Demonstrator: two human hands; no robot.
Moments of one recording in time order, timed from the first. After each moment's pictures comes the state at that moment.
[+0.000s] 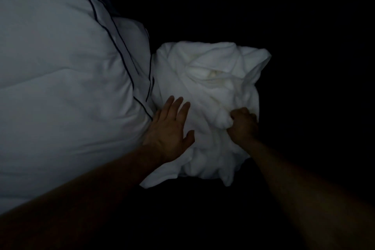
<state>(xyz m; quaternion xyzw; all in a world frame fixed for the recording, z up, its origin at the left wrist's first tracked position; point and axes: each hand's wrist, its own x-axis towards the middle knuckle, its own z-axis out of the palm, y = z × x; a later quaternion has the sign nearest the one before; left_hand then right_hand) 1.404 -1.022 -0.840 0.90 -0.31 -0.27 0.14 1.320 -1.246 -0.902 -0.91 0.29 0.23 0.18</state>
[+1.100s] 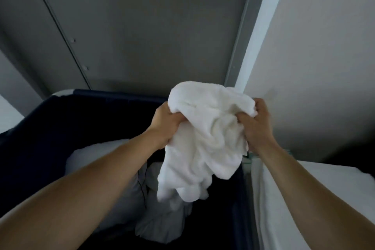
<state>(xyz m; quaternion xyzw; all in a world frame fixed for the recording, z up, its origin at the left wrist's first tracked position) 1.339 -1.140 -0.239 0.75 -0.15 -0.15 0.63 1.224 -1.348 -0.228 -0.74 0.22 -0.29 0.57</state>
